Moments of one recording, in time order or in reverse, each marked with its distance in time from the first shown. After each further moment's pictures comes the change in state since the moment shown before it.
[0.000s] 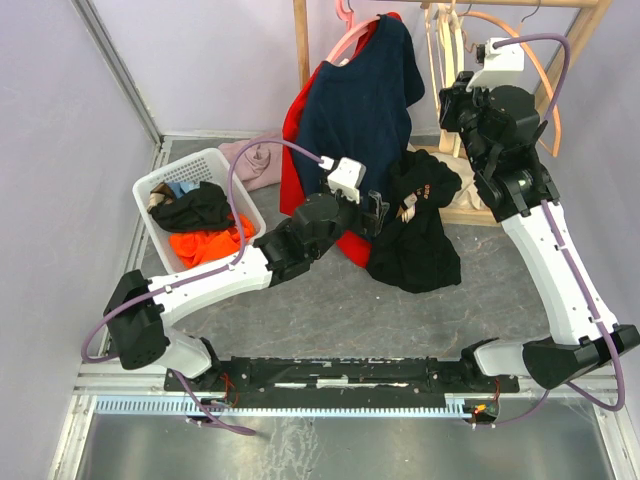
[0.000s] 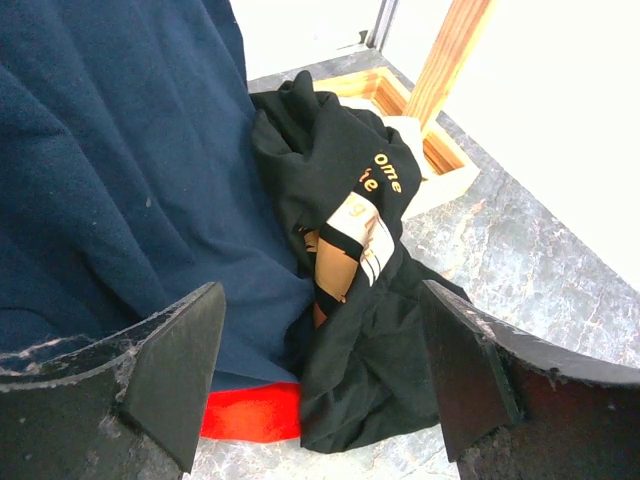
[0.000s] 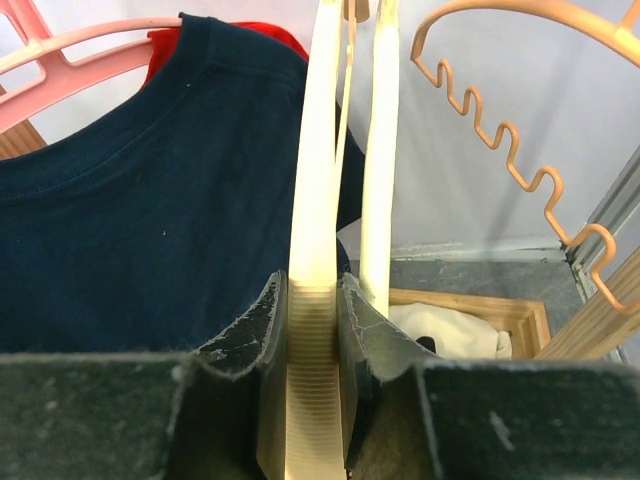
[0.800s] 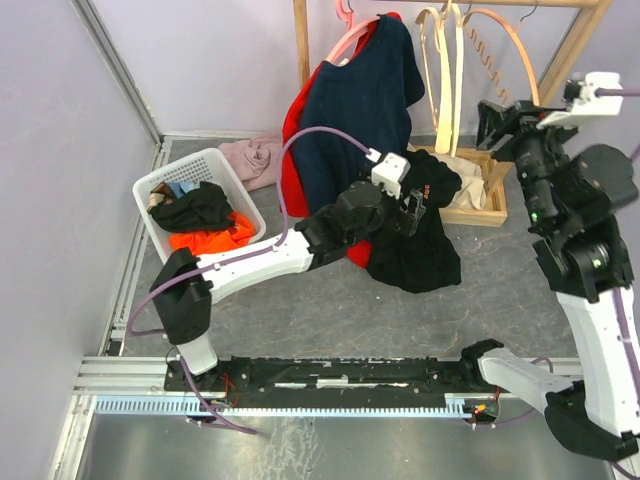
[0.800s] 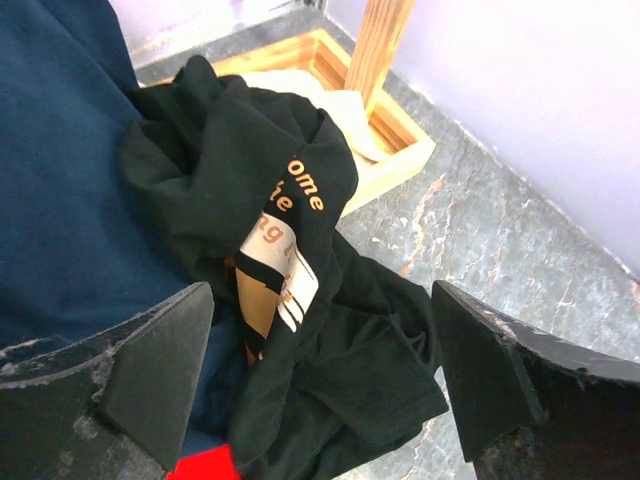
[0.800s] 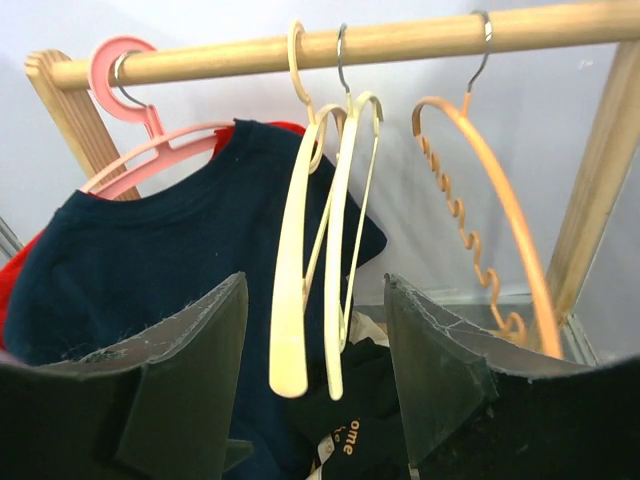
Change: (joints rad) left arm -0.026 0.249 0.246 -0.056 0.108 0.001; right arm -0.002 -0.303 -0.053 -0.060 -0.026 0.017
